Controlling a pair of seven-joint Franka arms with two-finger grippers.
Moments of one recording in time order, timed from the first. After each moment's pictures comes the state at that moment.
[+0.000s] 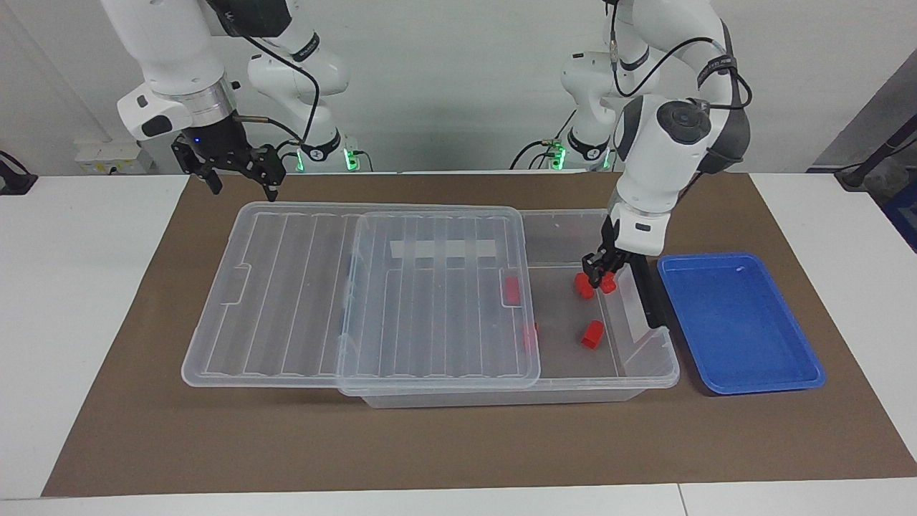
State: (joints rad) left arm -0.19 0.15 -0.13 -1.84 -0.01 2.08 -0.77; right arm 0.01 0.01 0.08 -1.53 -0.04 1.53 0.27
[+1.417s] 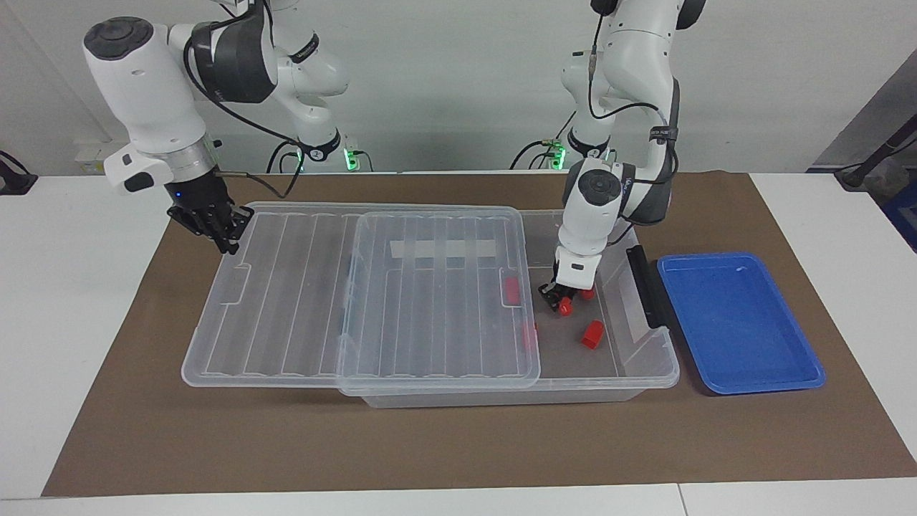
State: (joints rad) left arm -0.28 0.28 -0.13 -2.04 0.09 2.38 -0.87; right arm -0.10 0.04 0.08 -1.73 -0.04 1.90 0.18
